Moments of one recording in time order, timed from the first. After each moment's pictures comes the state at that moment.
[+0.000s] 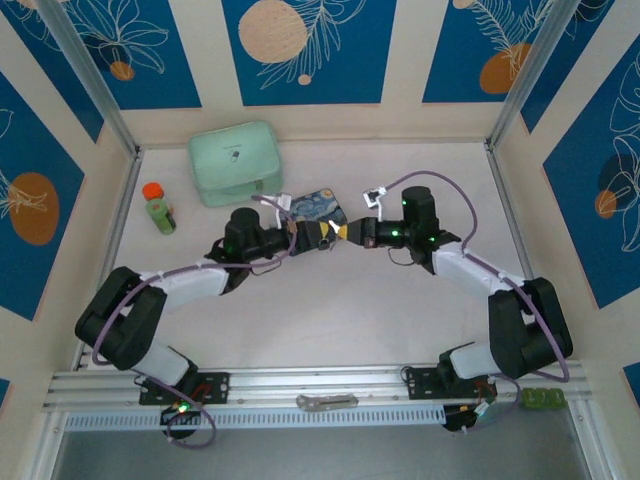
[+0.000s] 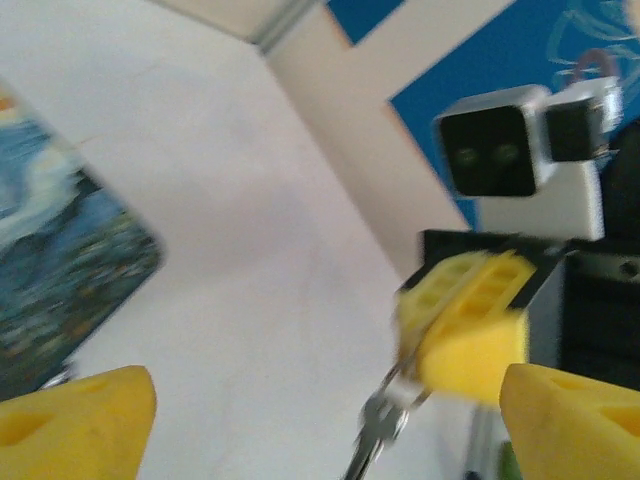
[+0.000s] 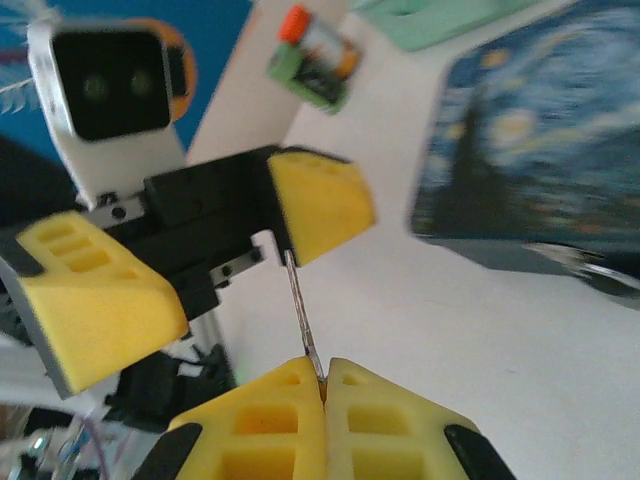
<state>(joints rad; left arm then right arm) -0.58 1.51 0.68 0.61 0.44 -0.75 0.31 1.39 0.76 0.10 -0.89 0.56</state>
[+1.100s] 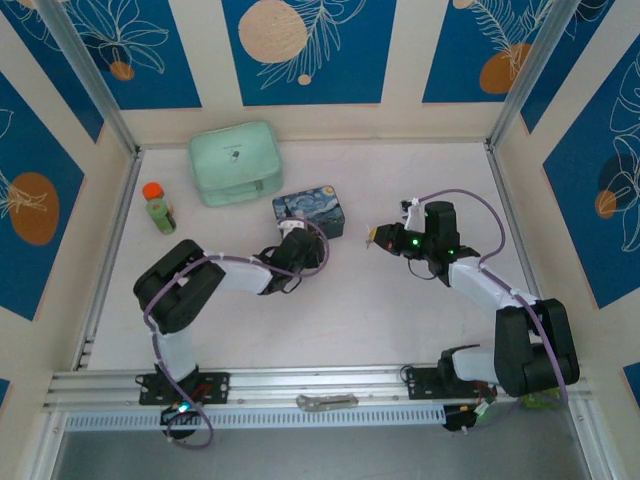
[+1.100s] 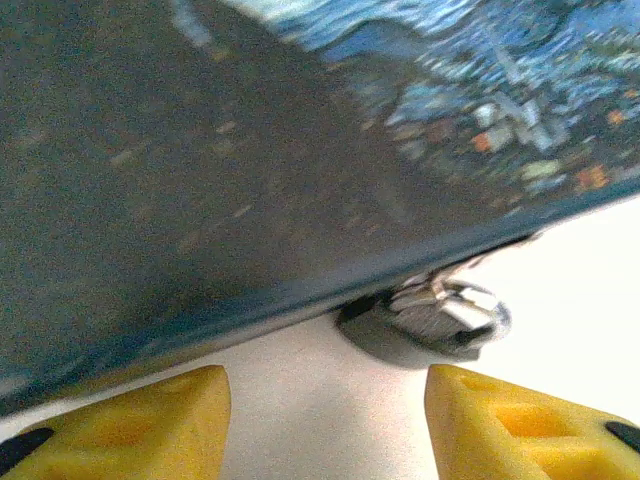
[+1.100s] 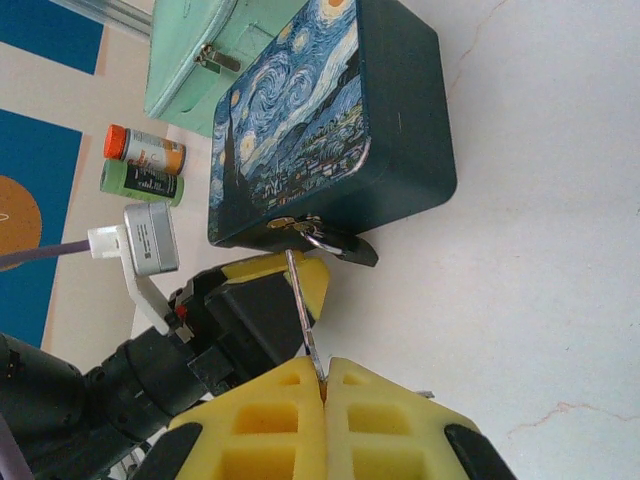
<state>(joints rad) -0.78 1.83 0.84 0.29 -0.33 -0.70 0.18 1.28 0.63 0.03 -0.65 0.64</state>
